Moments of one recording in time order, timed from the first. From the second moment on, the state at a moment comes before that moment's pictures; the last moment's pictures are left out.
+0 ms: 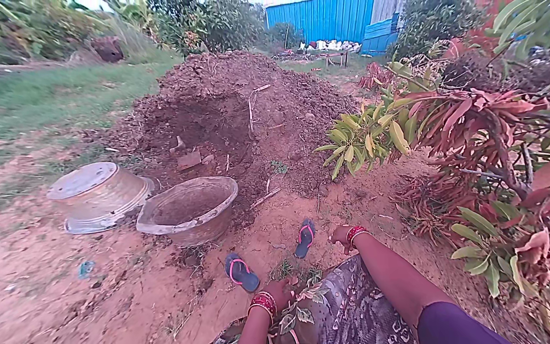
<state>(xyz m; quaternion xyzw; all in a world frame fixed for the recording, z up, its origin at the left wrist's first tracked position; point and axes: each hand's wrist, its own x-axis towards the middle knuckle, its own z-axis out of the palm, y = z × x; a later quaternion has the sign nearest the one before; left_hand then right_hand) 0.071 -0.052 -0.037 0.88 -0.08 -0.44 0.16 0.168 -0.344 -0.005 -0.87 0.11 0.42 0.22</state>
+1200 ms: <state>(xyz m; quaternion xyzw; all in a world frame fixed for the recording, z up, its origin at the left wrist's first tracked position) 0.070 -0.053 -0.034 0.88 -0.08 -0.44 0.16 0.169 -0.343 -0.006 -0.87 0.11 0.43 0.21</state>
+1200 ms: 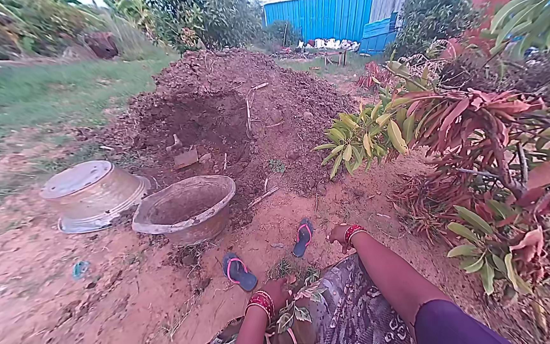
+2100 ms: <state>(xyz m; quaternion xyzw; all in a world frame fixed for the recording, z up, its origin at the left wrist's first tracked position) 0.071 -0.052 -0.037 0.88 -0.08 -0.43 0.17 0.169 -0.343 -0.006 -0.88 0.11 0.42 0.21</state>
